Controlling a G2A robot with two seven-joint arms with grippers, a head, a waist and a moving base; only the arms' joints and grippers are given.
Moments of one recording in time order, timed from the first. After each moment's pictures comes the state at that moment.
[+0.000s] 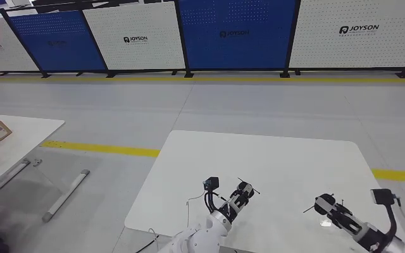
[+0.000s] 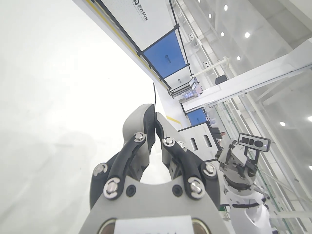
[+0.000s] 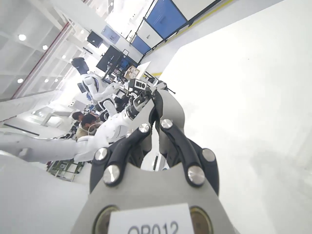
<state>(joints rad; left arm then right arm) 1.46 -1.29 -0.86 -1.66 0.18 0.04 0.17 -1.83 -0.80 1.61 -1.96 0.12 -0.34 0.53</state>
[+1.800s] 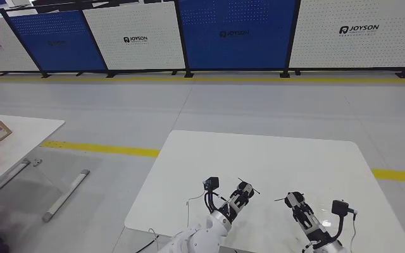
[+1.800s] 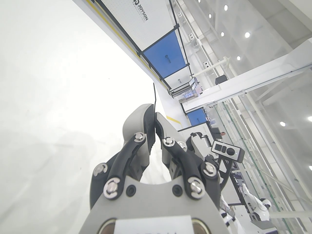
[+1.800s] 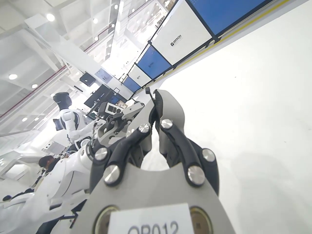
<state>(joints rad) 1.46 -1.29 -0.86 -1.66 0.18 0.04 0.17 -1.67 -0.93 1.14 -1.78 -0.27 -0.31 -0.13</state>
